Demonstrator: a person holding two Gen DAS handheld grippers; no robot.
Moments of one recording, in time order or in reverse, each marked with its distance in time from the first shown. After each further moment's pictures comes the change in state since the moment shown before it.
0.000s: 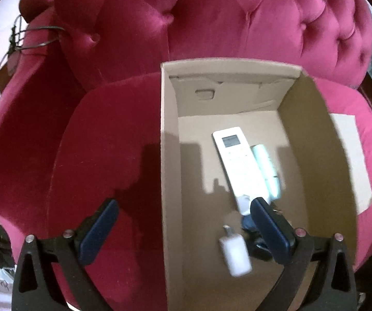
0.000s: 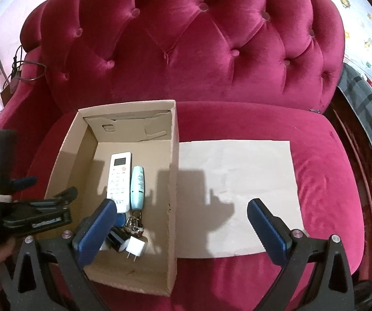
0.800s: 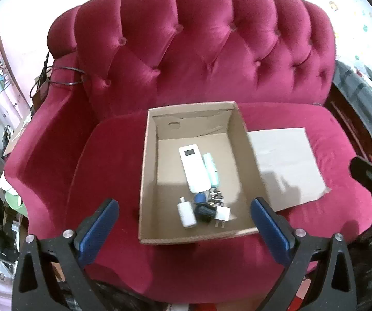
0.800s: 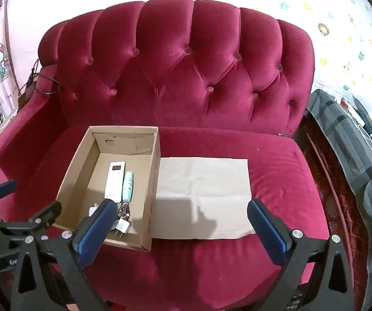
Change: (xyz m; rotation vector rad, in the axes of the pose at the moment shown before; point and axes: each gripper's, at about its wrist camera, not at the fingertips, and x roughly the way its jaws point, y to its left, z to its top) left arm -0.156 -0.057 -0.059 0.004 -0.191 -0.006; right arm -0.129 -0.031 -0.028 -0.059 -0.140 -0.052
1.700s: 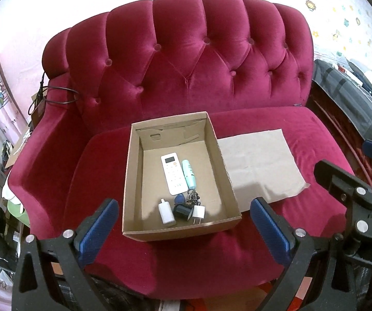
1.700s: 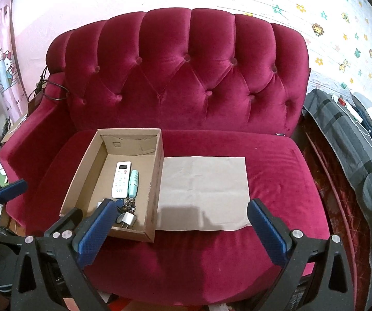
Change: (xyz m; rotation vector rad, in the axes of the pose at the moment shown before) left arm -0.045 -0.039 -0.014 0.054 -0.068 -0.019; right arm -0.033 -0.016 -0.018 0.014 -0.028 0.043
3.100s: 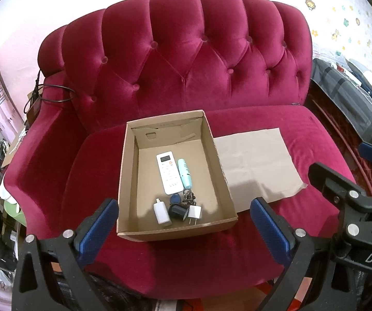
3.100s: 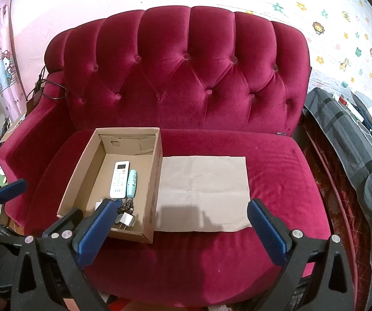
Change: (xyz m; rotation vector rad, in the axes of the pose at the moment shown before) left arm 0.006 -0.003 0.004 0.004 0.016 -0.020; right arm 0.006 -0.002 0.002 -0.005 0.006 0.003
